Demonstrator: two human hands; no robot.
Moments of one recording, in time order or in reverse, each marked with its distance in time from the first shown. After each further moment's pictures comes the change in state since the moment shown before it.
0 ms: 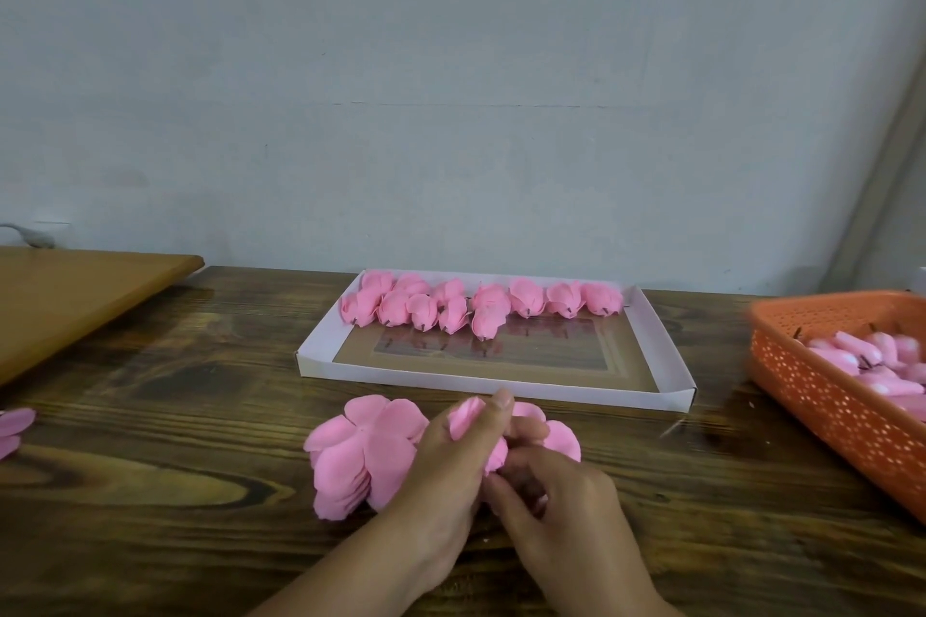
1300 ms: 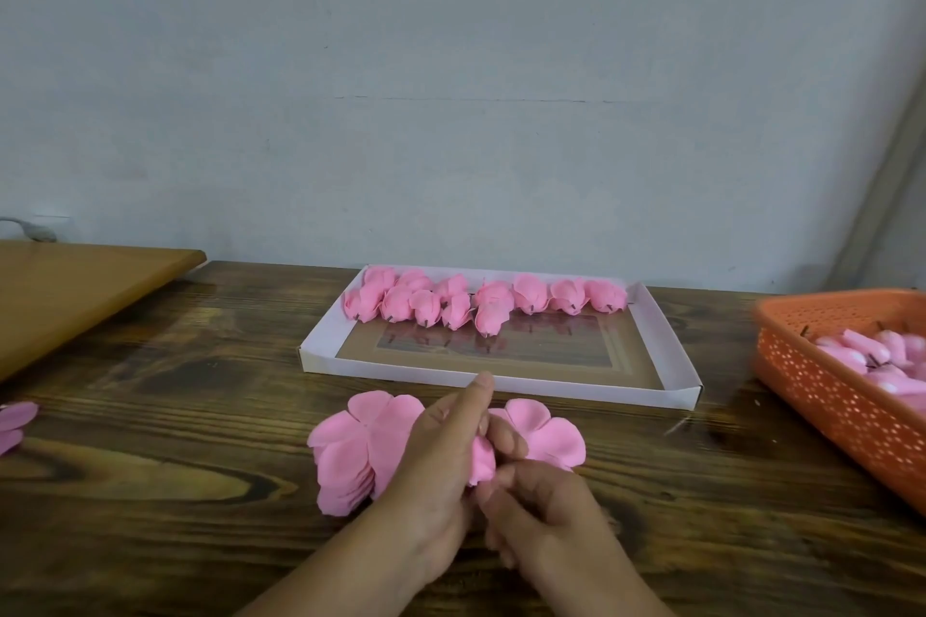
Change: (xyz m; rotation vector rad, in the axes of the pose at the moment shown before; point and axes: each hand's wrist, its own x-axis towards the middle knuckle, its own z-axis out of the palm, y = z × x) left_hand 0.010 -0.002 -0.009 -0.089 0.017 -0.036; right_hand 0.000 -0.019 -0.003 0.443 -0.308 0.322
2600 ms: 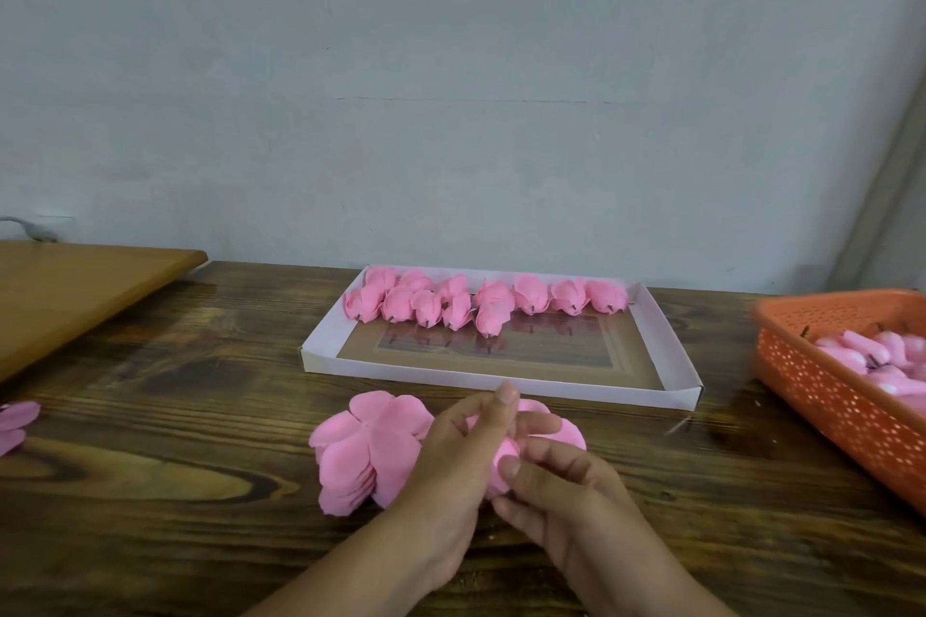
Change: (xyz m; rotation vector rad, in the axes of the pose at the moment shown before) left_hand -0.010 0.001 0.009 0.140 -0.029 0.064; right_hand 0.009 0.000 -0.013 0.771 -0.053 0.175
